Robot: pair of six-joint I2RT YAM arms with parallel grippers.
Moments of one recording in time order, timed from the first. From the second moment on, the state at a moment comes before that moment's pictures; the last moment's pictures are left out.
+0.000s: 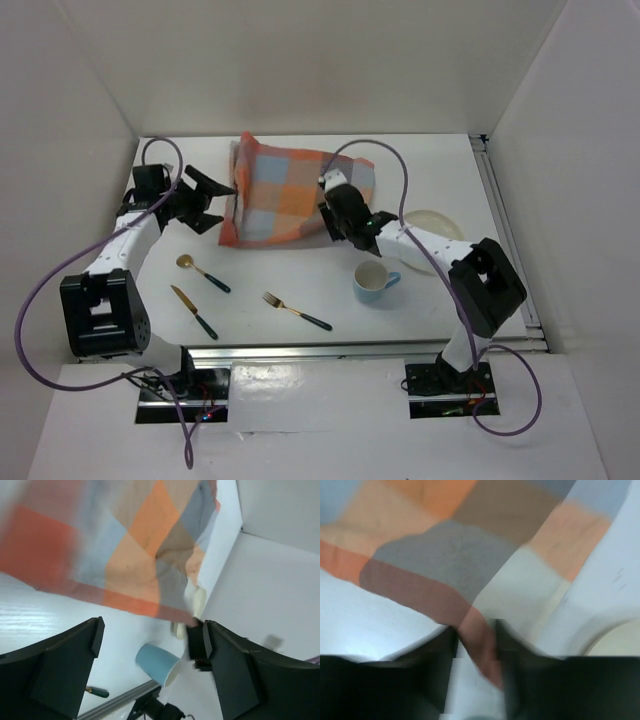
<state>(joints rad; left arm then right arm) 0.16 1.50 1.07 -0.28 0.60 -0.99 0.66 1.68 1.20 -0.17 0.31 0.08</state>
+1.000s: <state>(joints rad) -0.14 1.88 1.49 -0.83 -0.18 -0.50 0.34 1.80 1.31 -0.53 -0.08 0.52</state>
